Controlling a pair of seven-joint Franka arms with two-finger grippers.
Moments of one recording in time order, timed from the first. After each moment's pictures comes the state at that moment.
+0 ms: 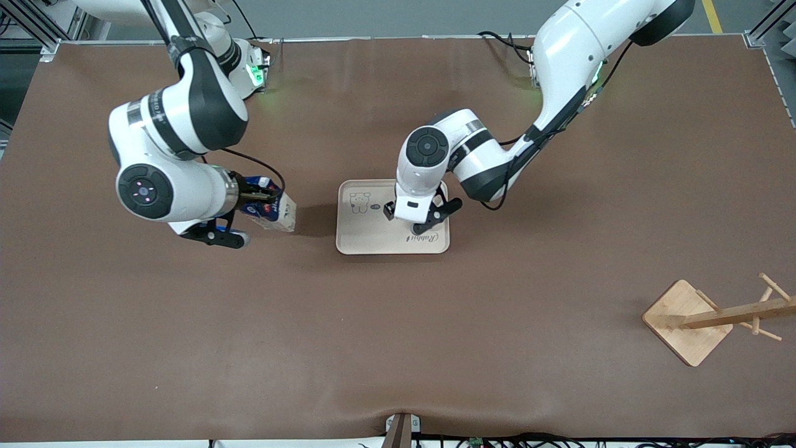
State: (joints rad) left arm -0.25 0.70 -0.64 -1.50 0.32 2.06 -1.52; right arm 0.36 0.35 -0.01 -1.55 0.19 1.53 0.55
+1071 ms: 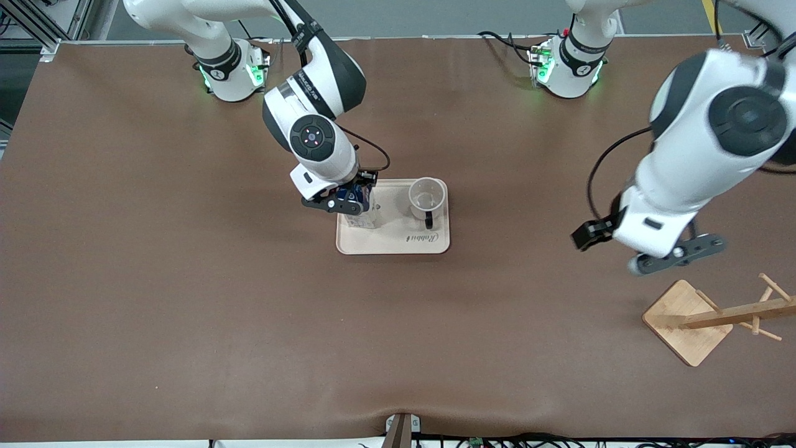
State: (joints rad) left arm 0.24 0.36 -0.65 -1.35 0.31 1.64 -0.63; right arm 0.68 0.39 -0.01 -1.73 0.22 1.92 0.77
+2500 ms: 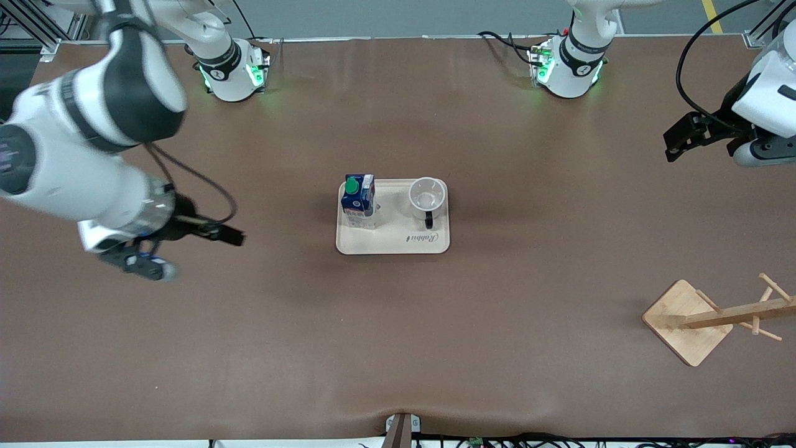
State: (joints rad) left arm 0.03 -0.04 -0.16 -1.54 0.06 1.51 -0.18; right arm 0.19 0.37 -0.05 -1.33 0.20 1.60 0.37
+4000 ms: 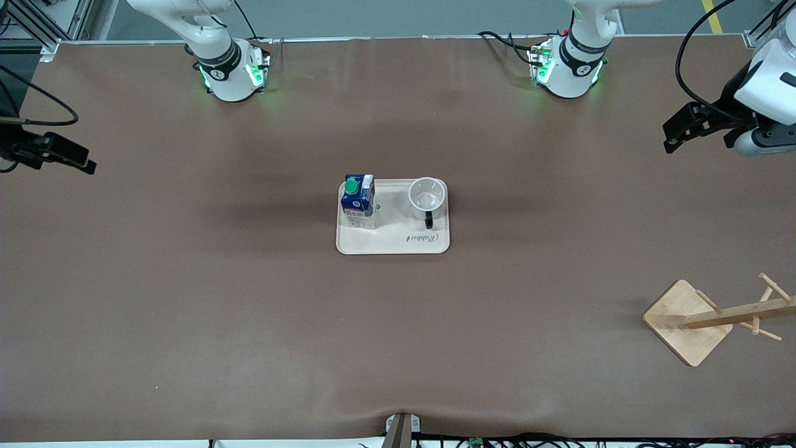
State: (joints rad) left arm 0.02 -0.06 -0.15 -1.57 0.04 1.52 -0.18; right arm -0.03 0.06 -0.04 -1.48 0.03 1.48 0.03
